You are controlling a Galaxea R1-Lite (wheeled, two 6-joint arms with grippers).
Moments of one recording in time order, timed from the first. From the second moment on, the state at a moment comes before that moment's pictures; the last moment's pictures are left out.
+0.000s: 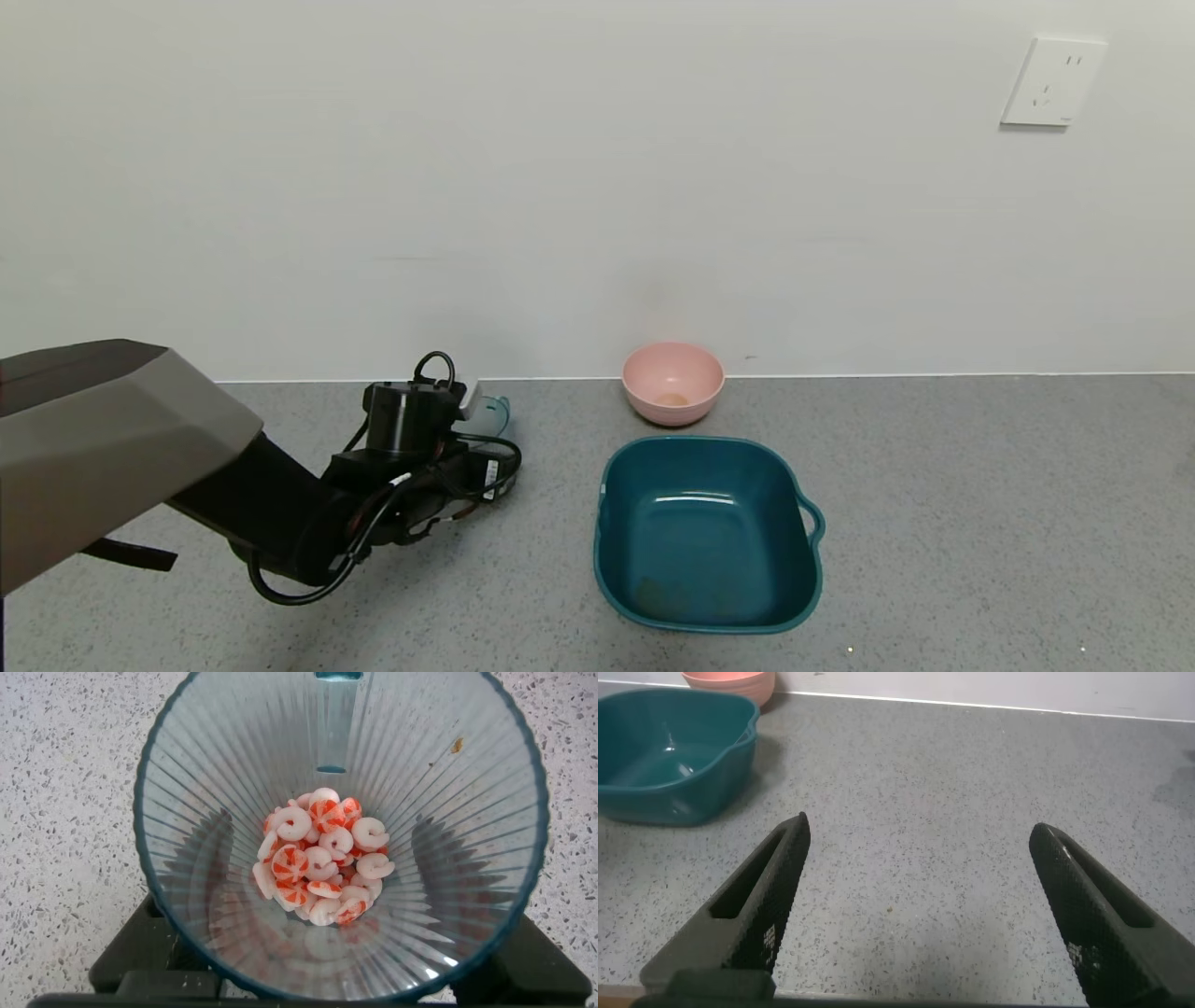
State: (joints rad) left arm -0.29 2.11 -0.83 -0.73 0.18 0.01; right arm -0.01 0.00 0.00 0.00 0.02 -0.02
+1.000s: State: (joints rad) left arm -0.28 1.93 -1.05 -0.36 0.17 0.17; right arm -0.01 0.00 0.00 0.00 0.02 -0.02
